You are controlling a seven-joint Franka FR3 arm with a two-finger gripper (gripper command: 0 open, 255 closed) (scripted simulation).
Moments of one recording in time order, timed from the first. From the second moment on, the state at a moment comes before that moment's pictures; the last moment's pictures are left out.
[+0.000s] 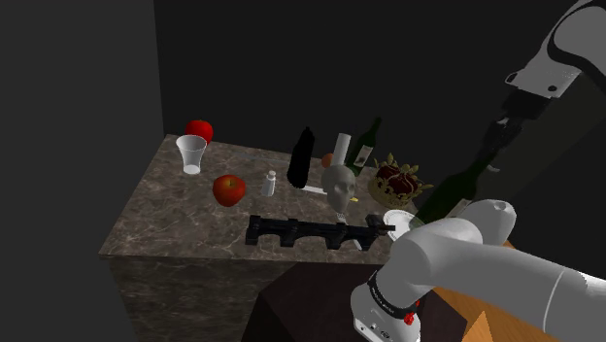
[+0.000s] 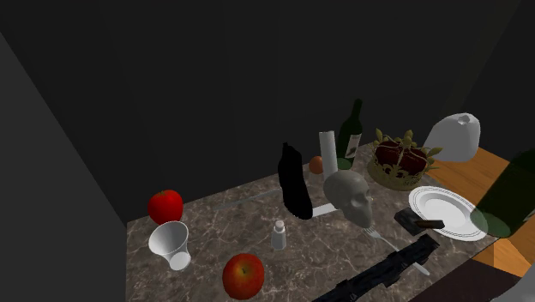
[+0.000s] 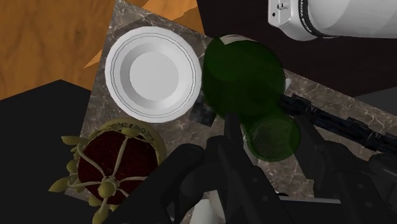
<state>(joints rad) -0.29 -1.03 -0.43 -2.15 -0.39 1.08 -0.39</state>
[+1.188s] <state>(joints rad) -0.33 -1.17 -0.50 -2.45 -0.46 1.24 -0.36</state>
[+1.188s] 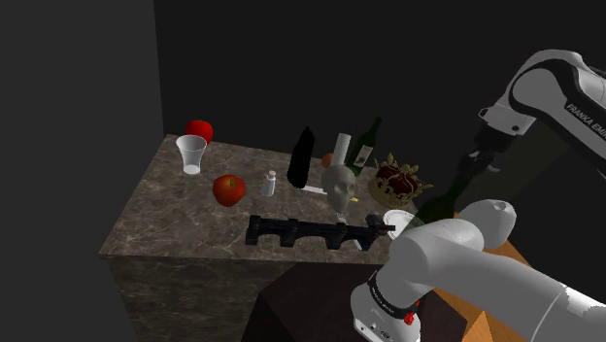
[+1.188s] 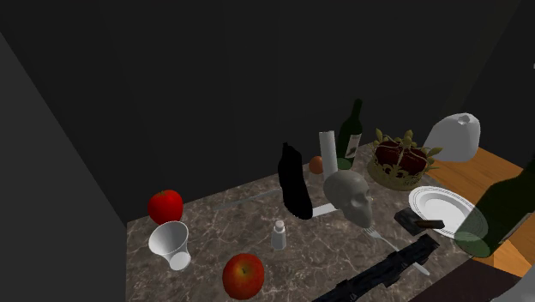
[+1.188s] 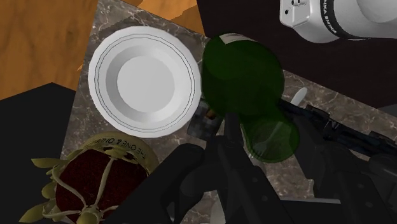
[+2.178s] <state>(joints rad) -0.38 -1.25 -0.59 -2.67 -0.55 1.37 -0.35</state>
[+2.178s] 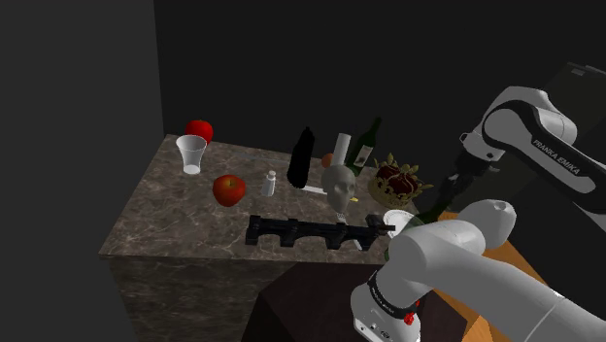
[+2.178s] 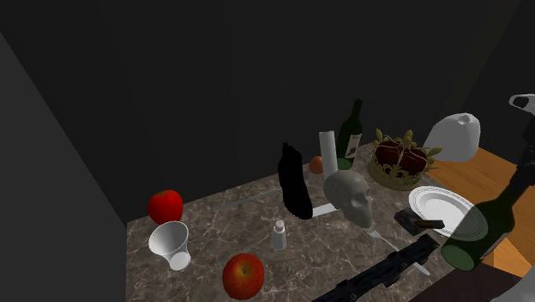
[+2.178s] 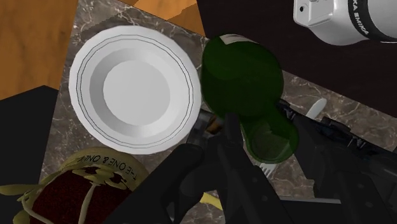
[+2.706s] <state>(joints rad) -0.38 -1.26 -0.60 -2.68 -0.56 1.38 -0.34</state>
